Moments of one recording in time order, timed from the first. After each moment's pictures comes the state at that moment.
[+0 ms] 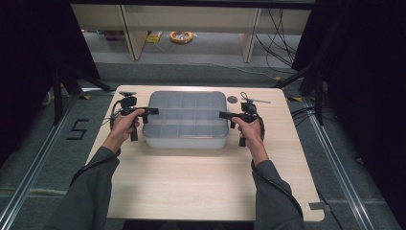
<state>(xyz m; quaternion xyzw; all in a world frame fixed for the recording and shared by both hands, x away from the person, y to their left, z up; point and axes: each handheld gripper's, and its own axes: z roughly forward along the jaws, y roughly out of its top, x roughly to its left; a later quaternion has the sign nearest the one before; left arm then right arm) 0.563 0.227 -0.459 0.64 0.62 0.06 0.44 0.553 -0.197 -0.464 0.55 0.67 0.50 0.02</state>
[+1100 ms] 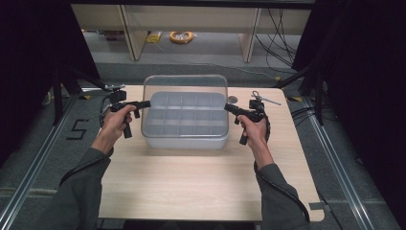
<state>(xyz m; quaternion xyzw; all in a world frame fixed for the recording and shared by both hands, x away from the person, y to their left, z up) 0.536 0.242 -0.413 0.61 0.61 0.08 0.49 0.530 -0.207 -0.435 0.53 0.61 0.58 0.05</state>
